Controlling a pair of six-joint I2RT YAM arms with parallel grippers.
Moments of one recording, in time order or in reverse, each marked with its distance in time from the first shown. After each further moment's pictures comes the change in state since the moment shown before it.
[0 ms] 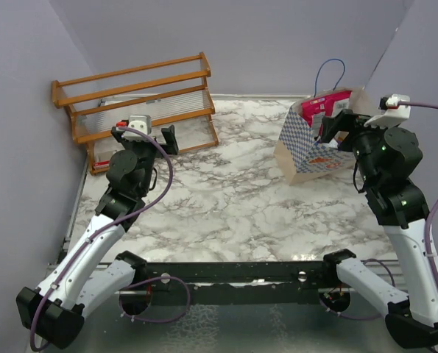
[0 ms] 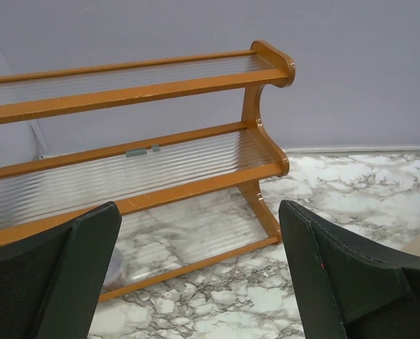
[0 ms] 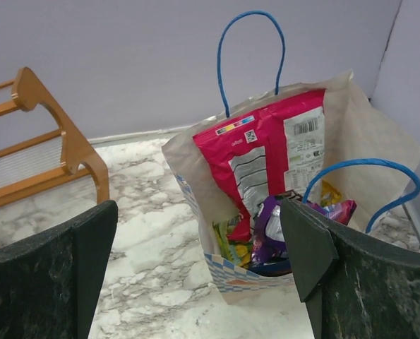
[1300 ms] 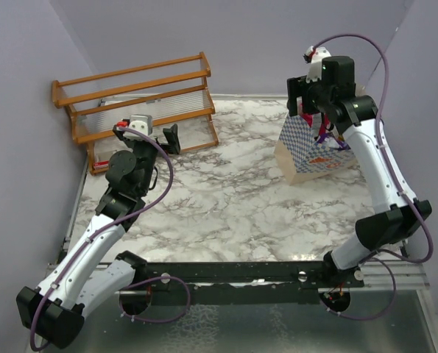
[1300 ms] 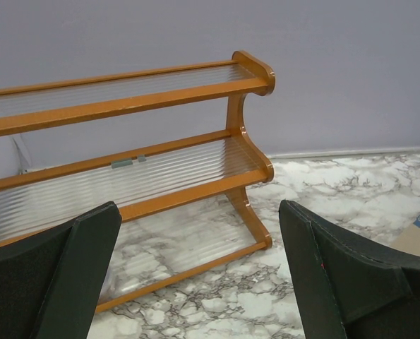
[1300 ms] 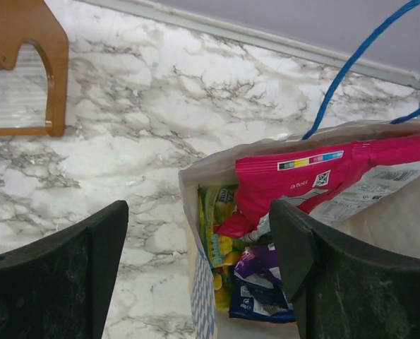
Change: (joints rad) left arm -0.002 0.001 0.000 0.035 0.052 0.002; right arm 0.000 0.704 0.568 -0.318 -0.199 -0.247
